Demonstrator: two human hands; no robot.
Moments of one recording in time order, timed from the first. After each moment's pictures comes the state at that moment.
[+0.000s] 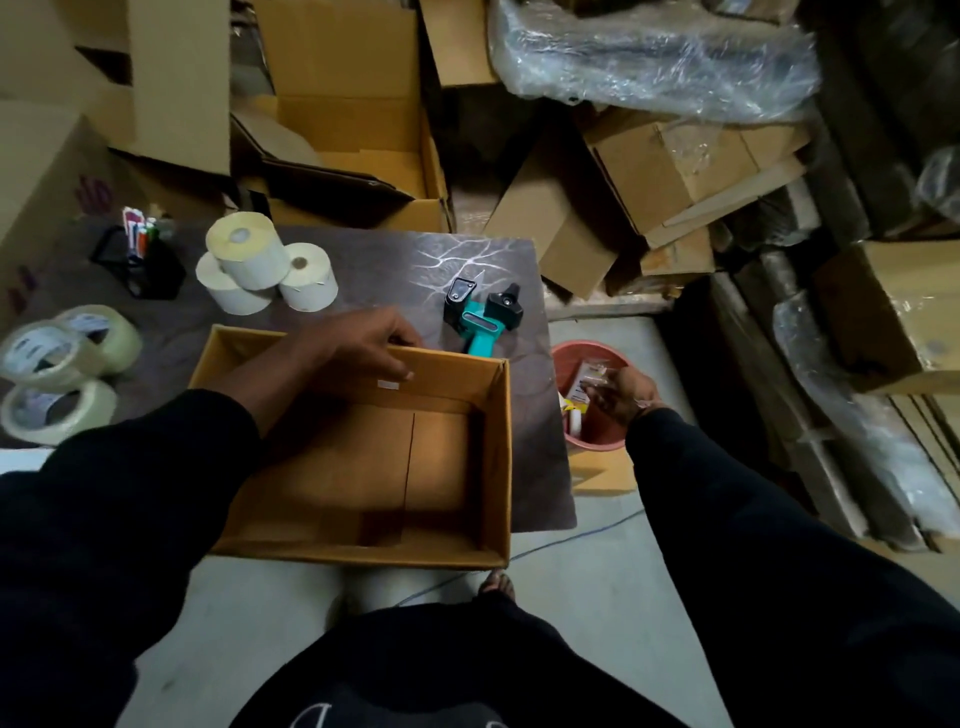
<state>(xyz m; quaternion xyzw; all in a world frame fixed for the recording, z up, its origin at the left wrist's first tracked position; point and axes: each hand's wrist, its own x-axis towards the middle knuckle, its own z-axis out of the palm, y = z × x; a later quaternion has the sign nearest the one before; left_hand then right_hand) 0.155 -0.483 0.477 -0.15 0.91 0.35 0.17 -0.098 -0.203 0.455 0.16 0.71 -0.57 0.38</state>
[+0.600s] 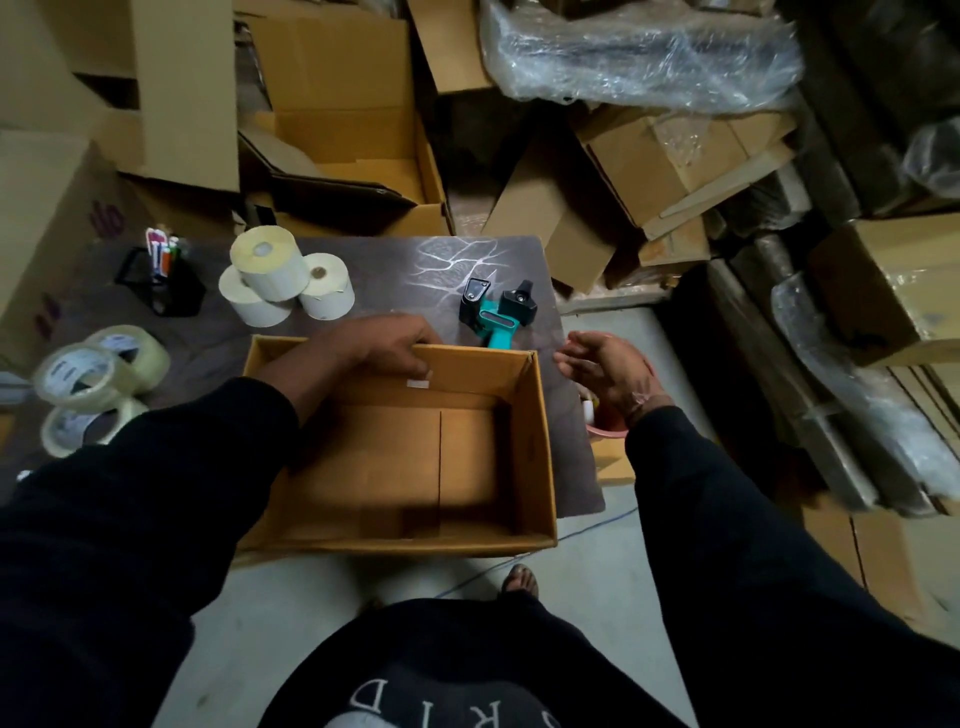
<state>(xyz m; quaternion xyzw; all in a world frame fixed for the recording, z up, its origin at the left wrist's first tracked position) 0.165 -0.479 0.499 -0.14 0.93 0.25 0.22 -0.037 -0.236 0.486 0.03 0.69 -0.56 0.45</state>
